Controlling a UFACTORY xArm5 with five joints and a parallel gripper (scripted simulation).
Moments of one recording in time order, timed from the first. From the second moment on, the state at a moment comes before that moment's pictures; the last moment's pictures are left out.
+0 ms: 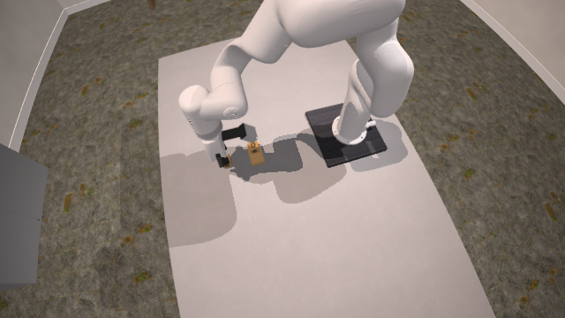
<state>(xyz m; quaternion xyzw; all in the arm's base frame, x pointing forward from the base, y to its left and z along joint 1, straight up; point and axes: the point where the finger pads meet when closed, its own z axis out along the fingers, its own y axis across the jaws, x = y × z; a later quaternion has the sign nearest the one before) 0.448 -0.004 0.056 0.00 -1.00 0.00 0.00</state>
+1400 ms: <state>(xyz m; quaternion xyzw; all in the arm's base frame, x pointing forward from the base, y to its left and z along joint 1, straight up) 0.447 -0.004 0.107 0.00 -1.00 0.00 0.00</state>
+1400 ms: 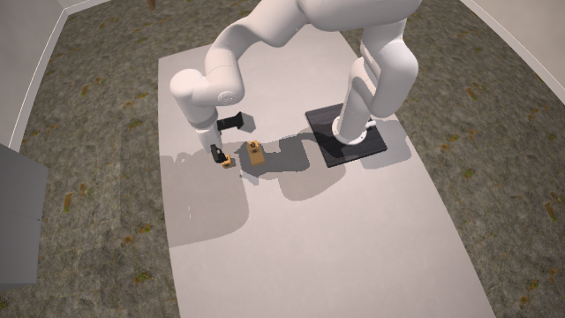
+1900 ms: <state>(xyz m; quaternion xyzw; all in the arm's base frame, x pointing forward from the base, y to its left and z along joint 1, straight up) 0.451 -0.004 0.108 0.11 -0.99 0.00 0.00</state>
